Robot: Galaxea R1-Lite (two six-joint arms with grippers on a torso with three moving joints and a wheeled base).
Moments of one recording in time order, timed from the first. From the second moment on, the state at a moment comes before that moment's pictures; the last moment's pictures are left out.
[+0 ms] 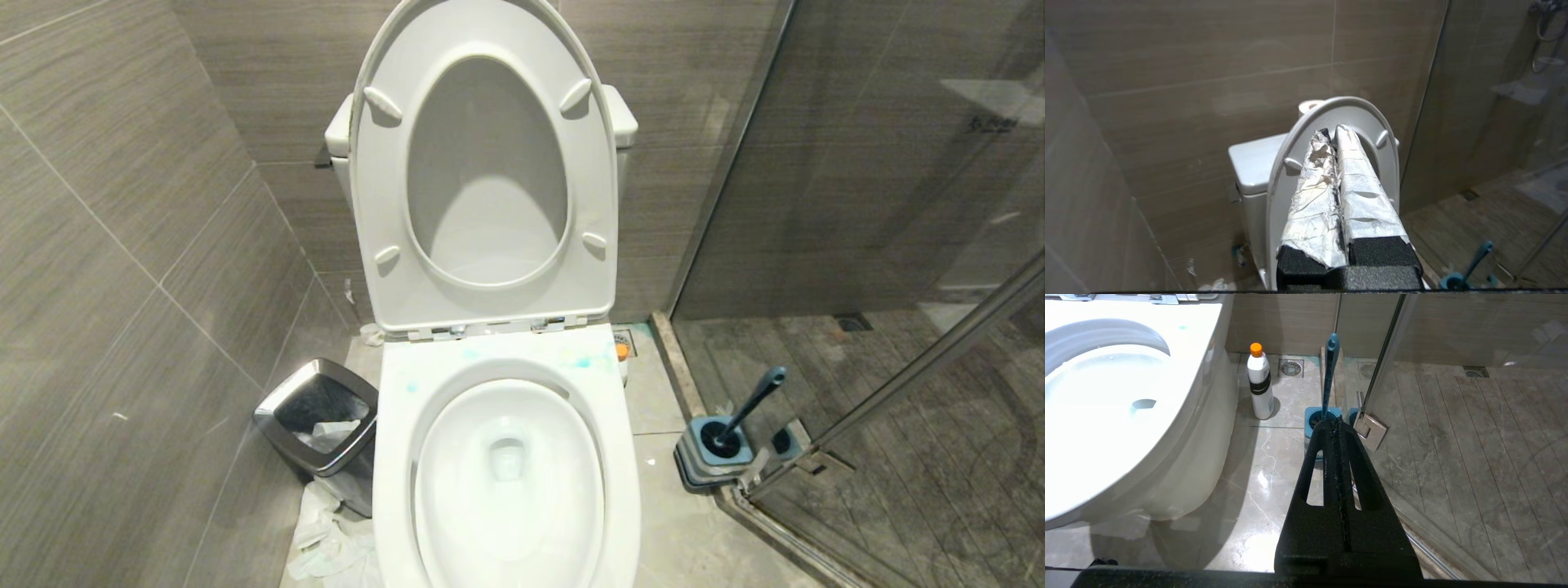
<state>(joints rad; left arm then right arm) -0.05 0.97 -1.50 0.07 -0.33 -0.03 0.00 0.00 0.00 0.00 0.01 -0.02</state>
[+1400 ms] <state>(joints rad) 0.02 0.23 -0.77 0.24 -0.25 0.06 0.00 0.00 0.00 0.00 0.01 -0.02</state>
